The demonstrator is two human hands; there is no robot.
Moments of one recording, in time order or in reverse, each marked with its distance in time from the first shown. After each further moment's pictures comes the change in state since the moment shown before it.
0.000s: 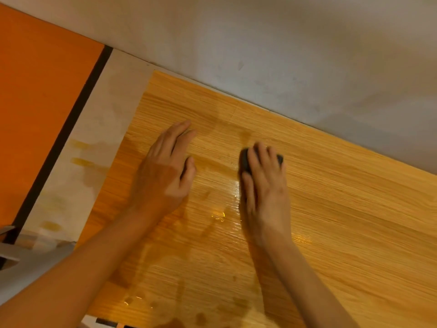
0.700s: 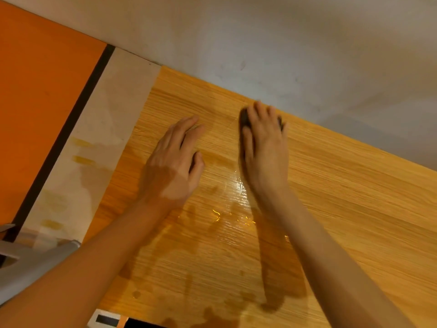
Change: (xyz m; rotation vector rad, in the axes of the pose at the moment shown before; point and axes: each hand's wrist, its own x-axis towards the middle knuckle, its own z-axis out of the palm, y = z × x) left_hand 0.002 0.002 -0.004 -0.016 0.002 -0.017; right_hand 0.074 -0.009 0.012 -0.124 -0.010 -0.004
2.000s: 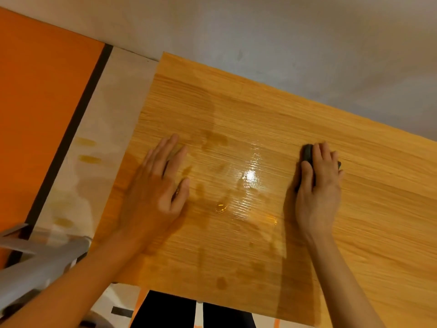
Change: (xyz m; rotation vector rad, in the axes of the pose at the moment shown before) left_hand -0.081 -0.010 -0.027 0.095 -0.156 -0.014; right_hand -0.115 0.058 -0.018 0.209 0.235 0.418
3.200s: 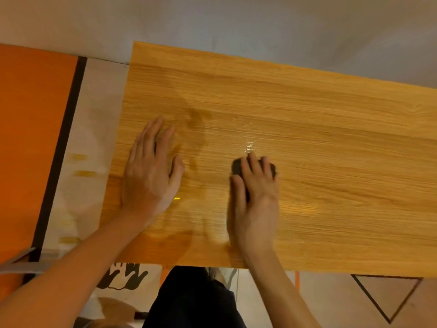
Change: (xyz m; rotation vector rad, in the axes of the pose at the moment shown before) left_hand 0.002 -0.004 0.008 0.121 0.110 0.038; right_hand -0.121 -0.052 0.033 0.073 0.008 -0.049
